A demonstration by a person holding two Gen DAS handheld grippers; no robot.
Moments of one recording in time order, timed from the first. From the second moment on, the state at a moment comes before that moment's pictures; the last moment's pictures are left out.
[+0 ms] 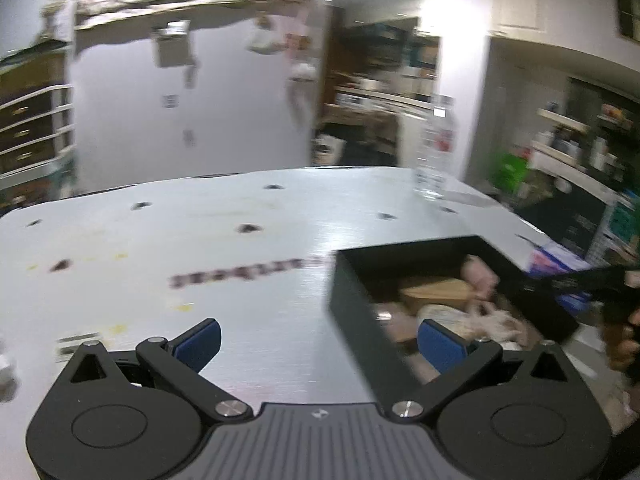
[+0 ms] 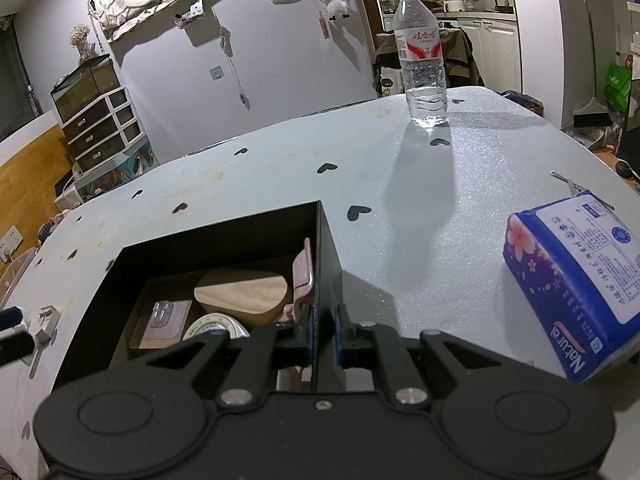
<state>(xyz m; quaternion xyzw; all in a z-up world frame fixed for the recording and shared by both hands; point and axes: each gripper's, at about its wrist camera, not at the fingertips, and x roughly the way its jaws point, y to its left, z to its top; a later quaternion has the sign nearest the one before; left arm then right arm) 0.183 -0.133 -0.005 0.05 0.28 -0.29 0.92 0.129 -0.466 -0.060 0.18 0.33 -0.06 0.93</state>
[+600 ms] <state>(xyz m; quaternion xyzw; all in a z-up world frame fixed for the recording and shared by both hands) 0.226 -0.052 -0.019 0.02 0.27 -0.06 0.96 0.129 -0.467 -0.060 0.18 0.33 -0.06 0.93</state>
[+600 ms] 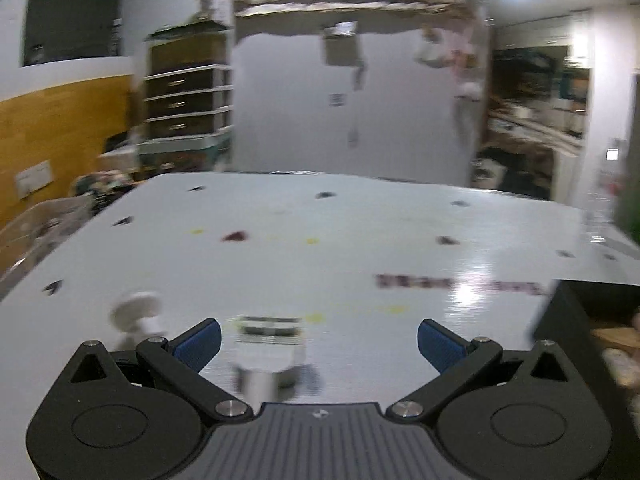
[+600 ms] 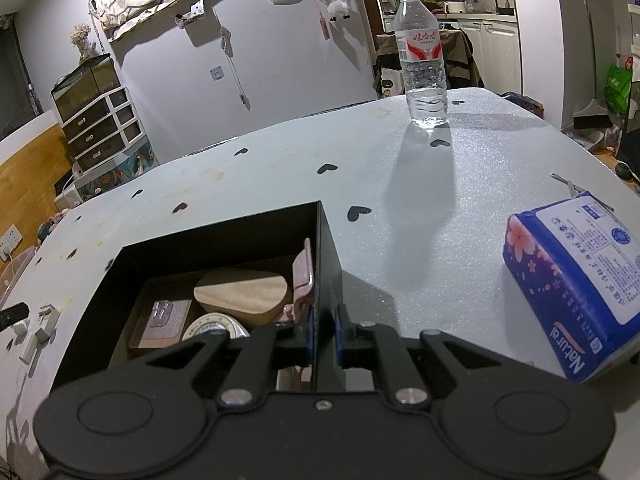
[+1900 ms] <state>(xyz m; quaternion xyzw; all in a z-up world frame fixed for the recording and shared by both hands) 0.256 -0.027 -0.057 -0.03 0.32 -0.03 0.95 0.130 -0.469 -0.059 0.18 0.33 -0.06 0.93</state>
